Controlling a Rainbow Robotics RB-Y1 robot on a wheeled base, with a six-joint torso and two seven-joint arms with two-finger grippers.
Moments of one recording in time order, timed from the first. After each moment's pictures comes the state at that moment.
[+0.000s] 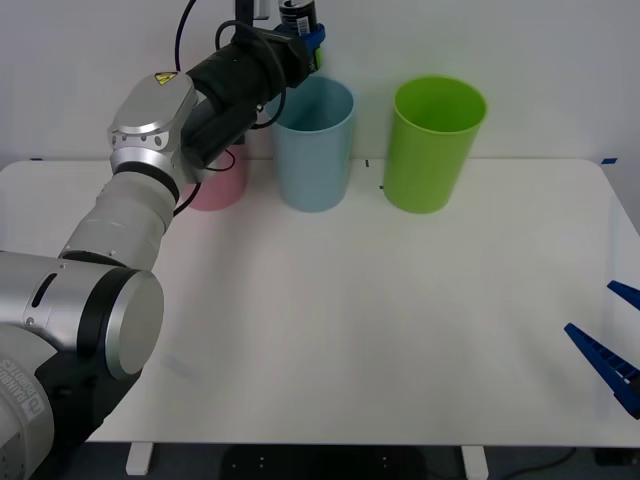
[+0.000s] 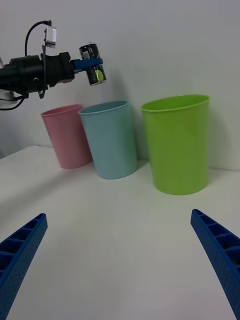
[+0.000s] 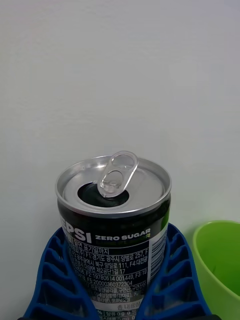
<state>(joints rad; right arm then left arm) 0.35 -0.40 -0.52 -1.66 0.96 -1.22 0.00 -1.11 0.14 0.19 -0.65 -1.42 -0.44 0.02</state>
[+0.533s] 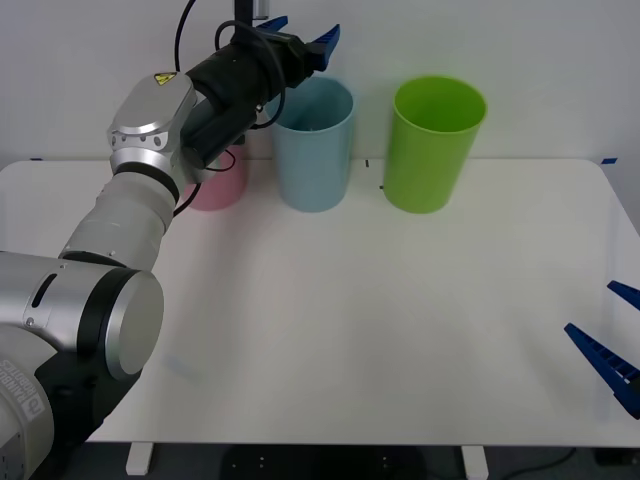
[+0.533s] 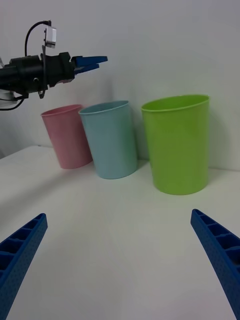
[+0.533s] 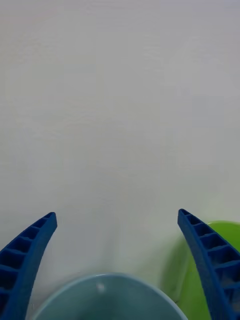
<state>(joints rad) 0.35 -0.40 -0.52 -1.66 0.96 -1.22 0.00 -1.11 0.14 0.19 -0.65 -1.41 -0.44 0.02</state>
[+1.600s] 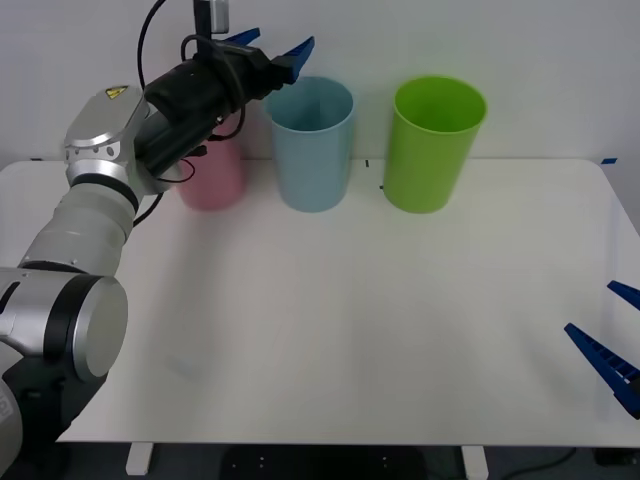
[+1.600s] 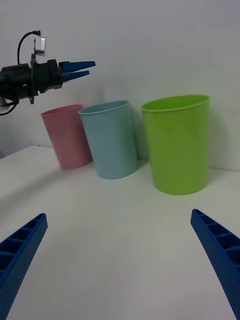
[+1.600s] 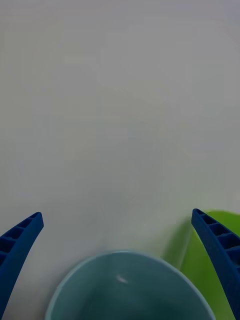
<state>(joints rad) 0.35 -0.40 -0.52 -1.66 0.96 -1.22 0.00 -1.05 0.24 0.18 -0.65 -1.30 -0.60 0.01</state>
